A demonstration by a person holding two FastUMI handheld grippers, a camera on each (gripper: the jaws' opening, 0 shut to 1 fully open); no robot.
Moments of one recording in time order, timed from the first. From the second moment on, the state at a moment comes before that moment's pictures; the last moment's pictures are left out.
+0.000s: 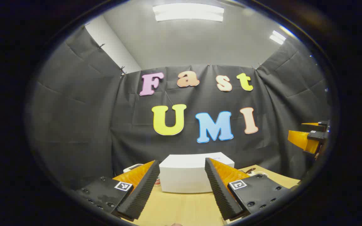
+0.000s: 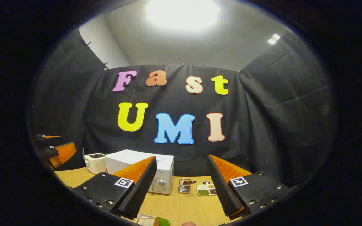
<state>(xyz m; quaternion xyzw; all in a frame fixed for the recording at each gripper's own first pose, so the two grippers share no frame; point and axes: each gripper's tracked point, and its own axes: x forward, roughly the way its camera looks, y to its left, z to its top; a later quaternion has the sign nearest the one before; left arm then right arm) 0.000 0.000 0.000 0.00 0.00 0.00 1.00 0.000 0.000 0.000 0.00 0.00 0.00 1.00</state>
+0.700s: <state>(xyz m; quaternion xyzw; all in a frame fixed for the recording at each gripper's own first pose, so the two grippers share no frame) -0.010 -0.014 0.003 0.01 0.00 0.00 1.00 -0.006 -0.007 0.003 0.00 -0.01 0.01 1.00</state>
